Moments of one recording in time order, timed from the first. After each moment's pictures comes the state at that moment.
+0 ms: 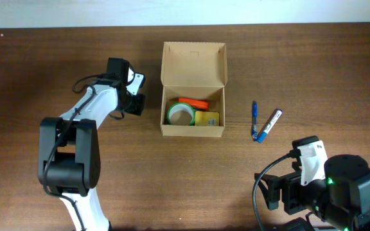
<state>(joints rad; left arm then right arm) -0.11 2.04 1.34 -0.57 0.10 0.16 0.40 0.70 1.23 -1.35 -0.13 0.23</state>
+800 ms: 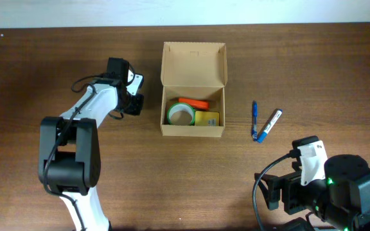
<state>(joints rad) -0.11 2.05 1.37 -0.63 0.08 0.16 0.40 0.70 1.23 -1.35 -0.13 0.23</state>
